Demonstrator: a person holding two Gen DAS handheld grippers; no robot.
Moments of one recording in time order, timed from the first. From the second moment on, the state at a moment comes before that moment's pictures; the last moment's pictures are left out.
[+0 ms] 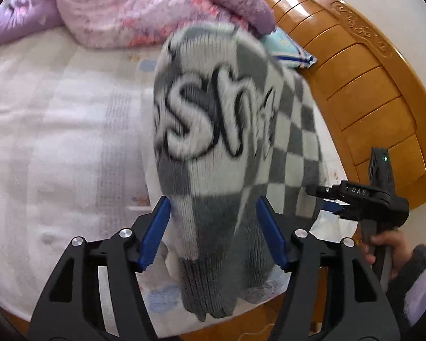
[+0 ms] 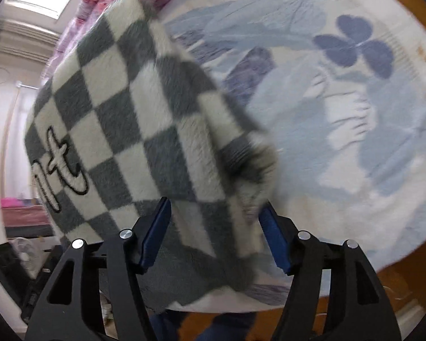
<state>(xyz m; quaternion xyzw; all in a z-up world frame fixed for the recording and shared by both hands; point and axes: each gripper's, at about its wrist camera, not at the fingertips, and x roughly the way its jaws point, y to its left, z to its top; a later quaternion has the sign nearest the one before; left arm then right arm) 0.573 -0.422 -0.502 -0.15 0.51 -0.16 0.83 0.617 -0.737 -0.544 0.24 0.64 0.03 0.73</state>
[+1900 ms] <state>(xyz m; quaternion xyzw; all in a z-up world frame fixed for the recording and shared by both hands) 0.477 -0.216 -0.295 -0.04 0.45 -0.18 0.88 0.460 -0.402 -0.290 0.03 0.50 -0.04 0.86</state>
